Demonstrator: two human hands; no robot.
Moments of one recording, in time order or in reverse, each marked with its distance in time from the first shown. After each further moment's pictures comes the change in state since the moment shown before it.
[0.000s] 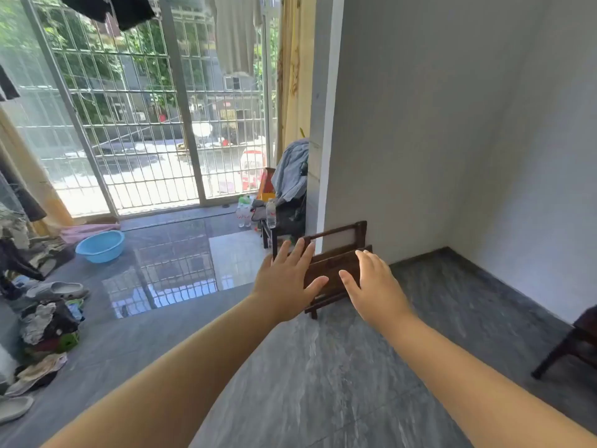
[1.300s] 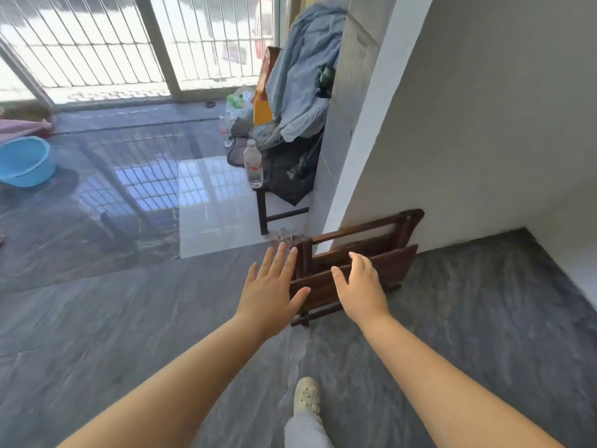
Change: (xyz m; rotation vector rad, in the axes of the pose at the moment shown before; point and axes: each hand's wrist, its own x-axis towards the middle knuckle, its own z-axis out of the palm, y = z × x) left_hand 0.620 -0.216 0.326 -0.175 -0.334 -0.293; right_hand 0.647 0.221 0.353 0.130 -0.390 0.258
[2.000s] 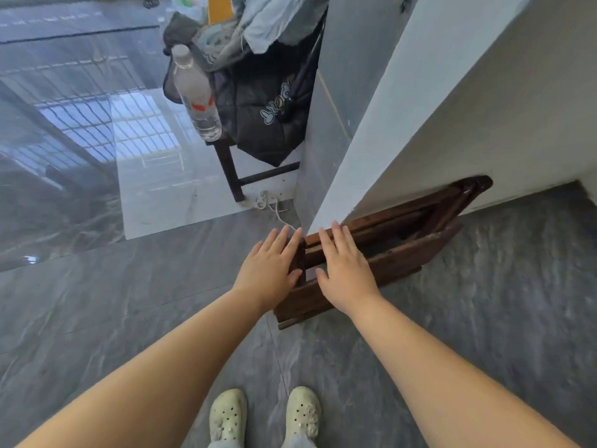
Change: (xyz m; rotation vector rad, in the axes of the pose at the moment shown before) left_hand 0.275 -0.064 0.188 -0.013 -0.195 0.116; right_hand 0.243 0.102 0.171 -0.359 -0.265 -0.175
